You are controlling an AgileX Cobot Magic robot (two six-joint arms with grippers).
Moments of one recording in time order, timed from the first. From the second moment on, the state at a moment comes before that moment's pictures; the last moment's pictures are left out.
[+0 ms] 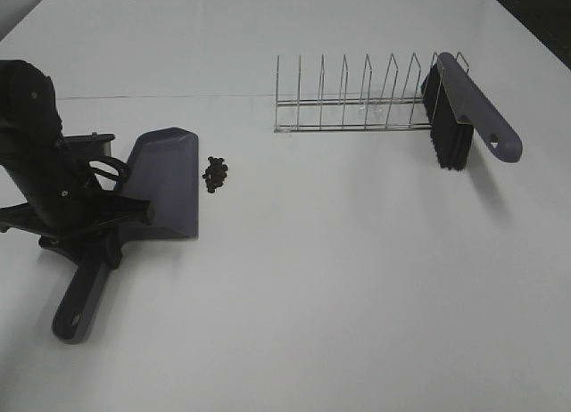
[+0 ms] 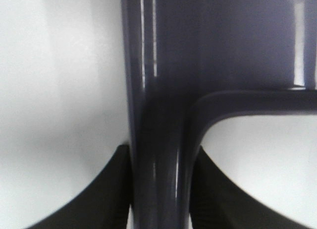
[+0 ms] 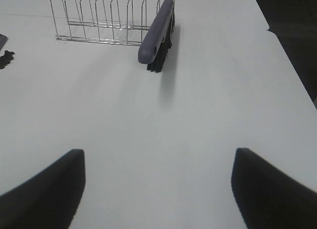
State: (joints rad) left arm -0.29 2.04 -1.12 -0.17 0.72 -0.17; right arm -0.01 -0.01 -0.51 0.03 1.06 -0.06
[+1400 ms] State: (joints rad) left arm -0.29 1.90 -1.11 -0.09 0.73 -0.24; right arm -0.01 0.31 -0.53 0.03 0.79 -0.06
